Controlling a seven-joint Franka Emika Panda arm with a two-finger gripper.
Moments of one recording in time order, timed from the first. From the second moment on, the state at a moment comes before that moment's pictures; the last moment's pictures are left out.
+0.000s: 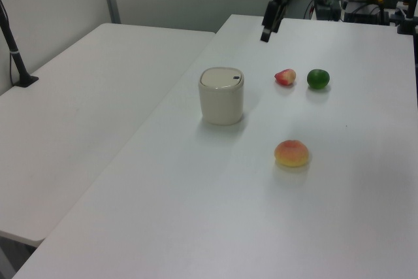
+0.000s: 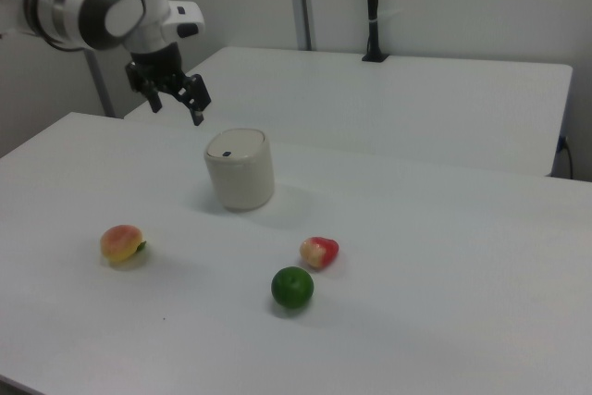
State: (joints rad) arm 0.13 0.14 -0.02 -1.60 0.13 1.97 0.01
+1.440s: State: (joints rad) arm -0.06 -0.07 0.09 -1.62 0.13 1.65 0.01
